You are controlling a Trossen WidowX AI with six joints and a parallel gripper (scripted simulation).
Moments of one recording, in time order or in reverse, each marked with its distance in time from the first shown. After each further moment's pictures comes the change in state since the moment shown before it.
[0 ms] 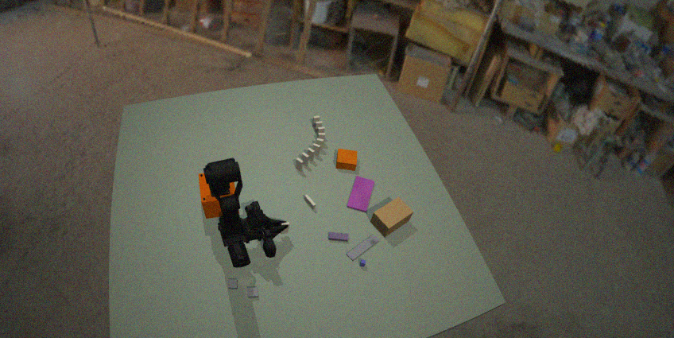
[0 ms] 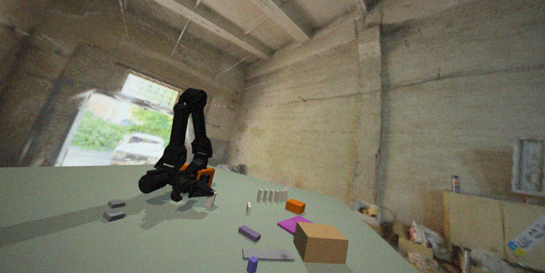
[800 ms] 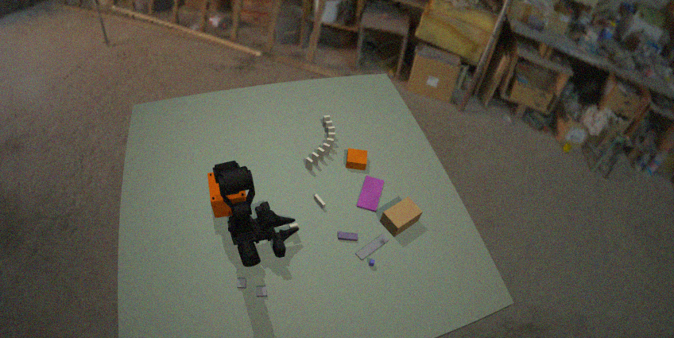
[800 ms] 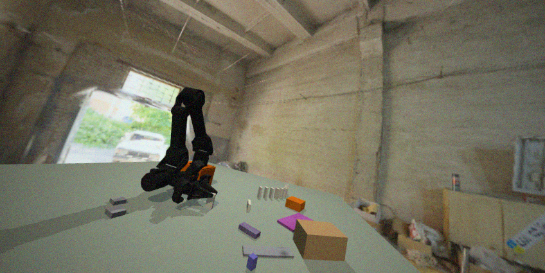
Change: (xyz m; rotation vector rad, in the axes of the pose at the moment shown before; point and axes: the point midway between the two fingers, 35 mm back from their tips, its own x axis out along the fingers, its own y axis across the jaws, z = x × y) arm 0.004 0.005 -0.012 0.012 -0.004 0.004
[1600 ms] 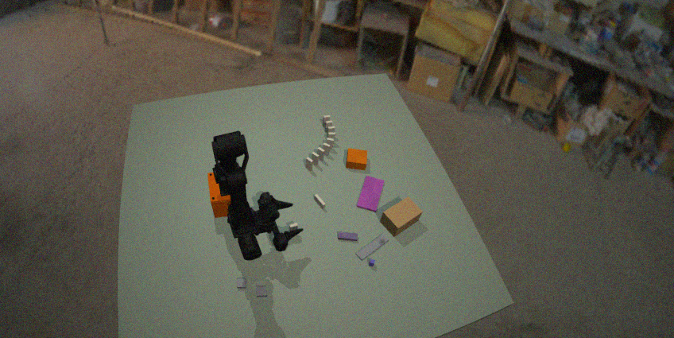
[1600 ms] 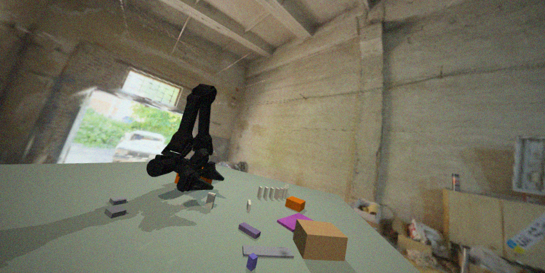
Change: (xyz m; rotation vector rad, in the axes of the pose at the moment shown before) arm -0.001 0.000 0.042 0.121 0.076 0.028
